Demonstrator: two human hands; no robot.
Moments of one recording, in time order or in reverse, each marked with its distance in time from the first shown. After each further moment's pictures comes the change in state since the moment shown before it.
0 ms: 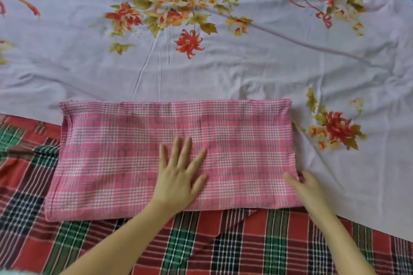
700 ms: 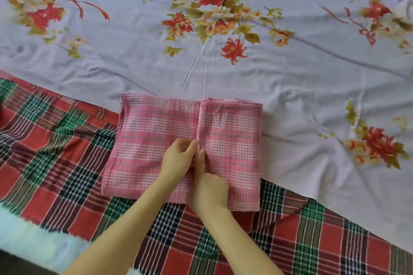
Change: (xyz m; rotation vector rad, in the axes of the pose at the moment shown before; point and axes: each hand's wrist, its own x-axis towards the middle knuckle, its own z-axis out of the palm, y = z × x) left_hand -0.013 -0.057 -0.069 -1.147 0.023 -0.836; right_hand -0.126 -0.107 0.227 -0.919 -0.191 -0.660
